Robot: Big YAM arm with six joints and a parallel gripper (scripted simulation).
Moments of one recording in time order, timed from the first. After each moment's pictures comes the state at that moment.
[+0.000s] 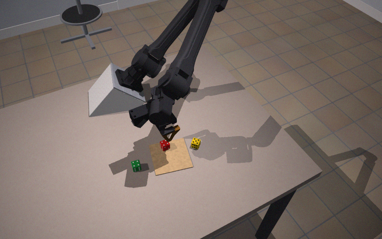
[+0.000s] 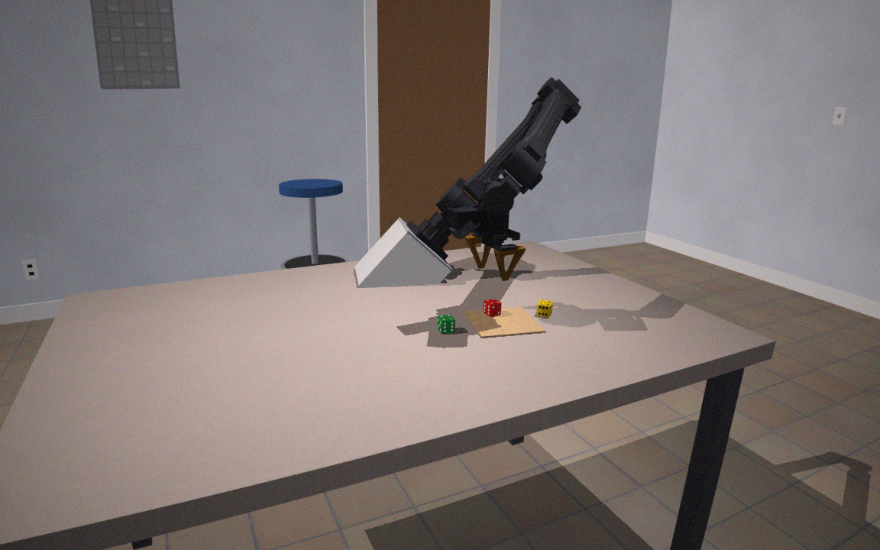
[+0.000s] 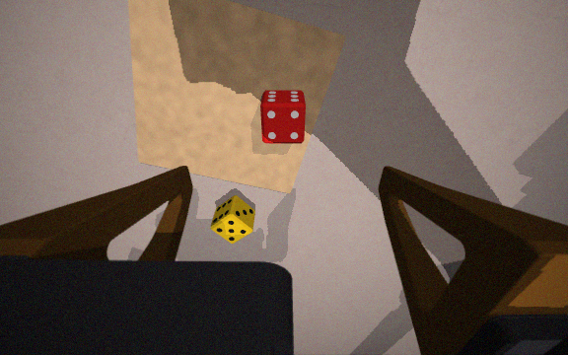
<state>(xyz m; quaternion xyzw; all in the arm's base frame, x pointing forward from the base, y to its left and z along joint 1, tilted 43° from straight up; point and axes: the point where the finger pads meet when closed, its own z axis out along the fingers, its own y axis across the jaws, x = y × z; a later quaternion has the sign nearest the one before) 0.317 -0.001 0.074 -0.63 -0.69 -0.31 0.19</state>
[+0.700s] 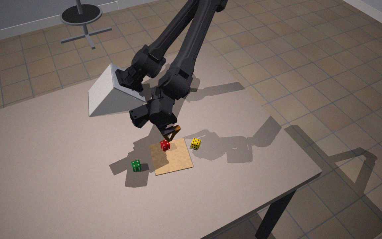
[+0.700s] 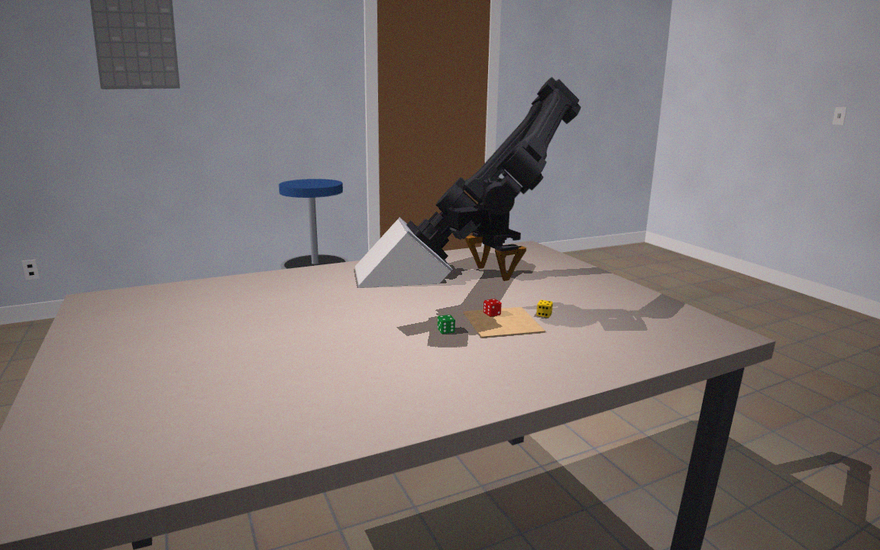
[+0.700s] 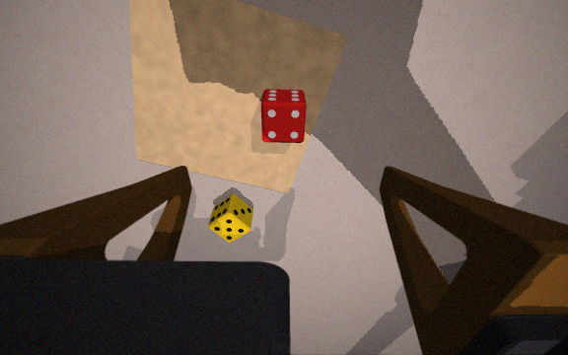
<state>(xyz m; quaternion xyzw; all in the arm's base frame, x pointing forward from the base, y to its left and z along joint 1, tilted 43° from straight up) 0.317 -0.001 0.074 -0.62 -0.69 -0.31 0.19</state>
